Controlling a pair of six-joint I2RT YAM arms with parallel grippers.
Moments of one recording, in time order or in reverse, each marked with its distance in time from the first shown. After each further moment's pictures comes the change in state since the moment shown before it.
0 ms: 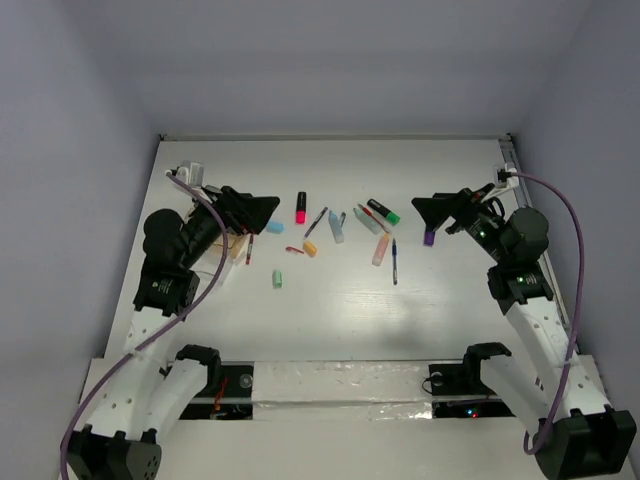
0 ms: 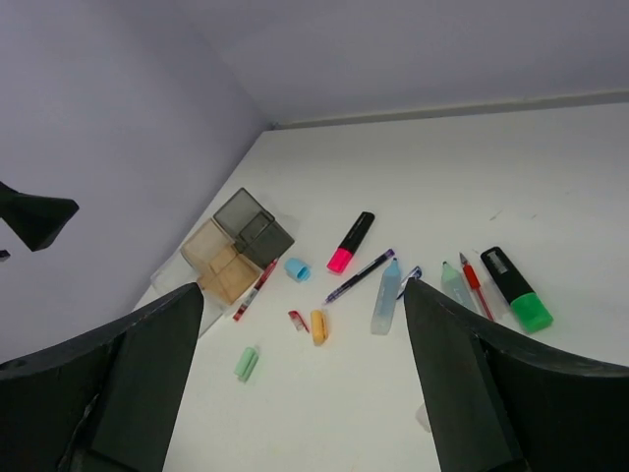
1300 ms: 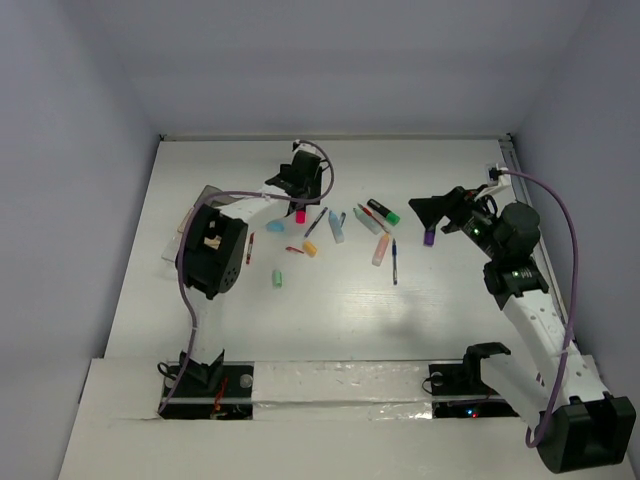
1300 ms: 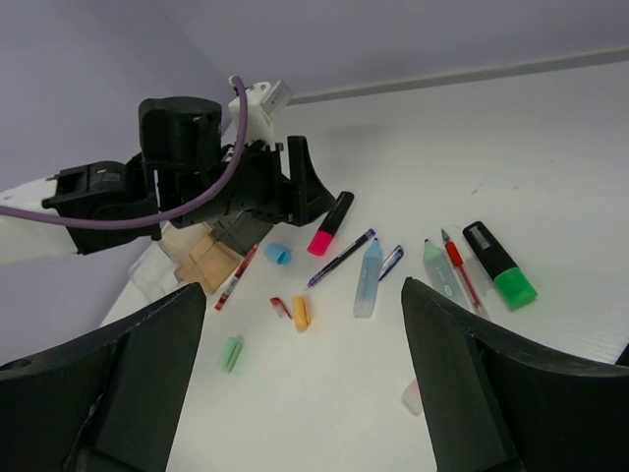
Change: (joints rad) left arm -0.319 1.276 0.698 -0.246 -0.778 0.326; right arm 0.014 0.053 0.000 -0.029 0.037 -0.024
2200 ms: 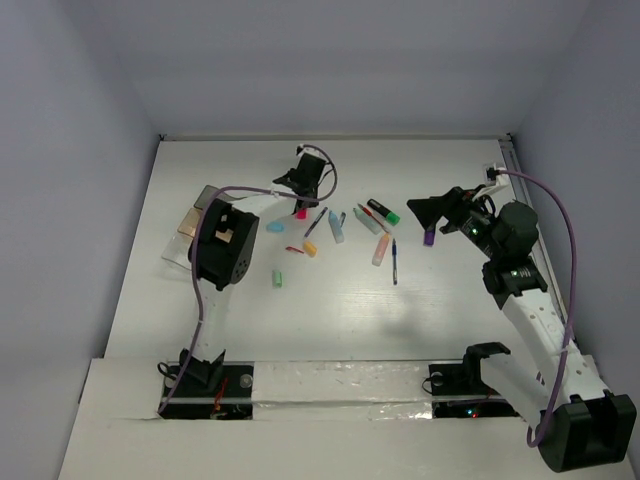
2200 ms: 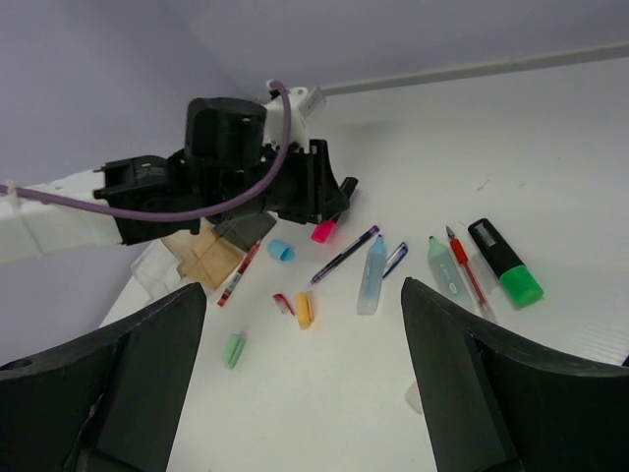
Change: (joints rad) left arm 0.000 0.140 0.097 -0.025 -0.024 -0.015; right arm 0.012 0.006 0.000 0.000 0.000 0.000
